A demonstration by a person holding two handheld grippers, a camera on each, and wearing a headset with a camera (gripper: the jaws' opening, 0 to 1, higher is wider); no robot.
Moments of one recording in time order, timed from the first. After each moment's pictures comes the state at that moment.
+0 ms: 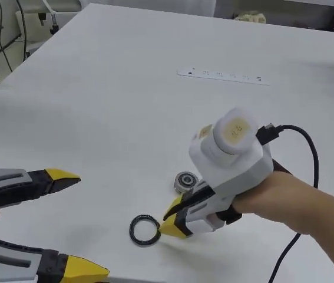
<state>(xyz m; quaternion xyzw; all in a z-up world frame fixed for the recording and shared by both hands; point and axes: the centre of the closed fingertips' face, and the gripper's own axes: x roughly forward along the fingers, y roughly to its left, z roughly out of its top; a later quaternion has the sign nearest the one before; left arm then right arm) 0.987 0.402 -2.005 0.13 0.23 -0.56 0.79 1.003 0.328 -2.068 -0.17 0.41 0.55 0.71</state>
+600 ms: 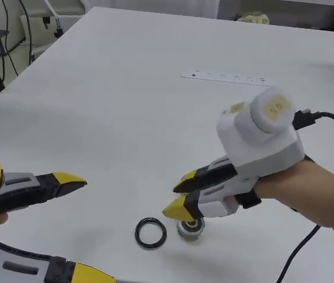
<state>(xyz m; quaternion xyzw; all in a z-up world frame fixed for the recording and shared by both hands) 0.984 0.401 -2.005 0.13 0.23 -0.56 0.79 1.025 0.325 -2.023 -0.12 0.35 0.54 0.76</state>
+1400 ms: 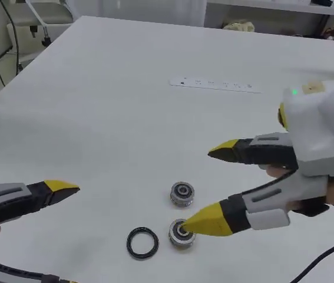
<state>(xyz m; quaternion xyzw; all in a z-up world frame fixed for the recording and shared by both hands) 0.983 0.394 -1.999 0.11 0.22 -0.57 0.78 1.008 0.283 -1.961 -0.12 0.27 0.51 0.81</state>
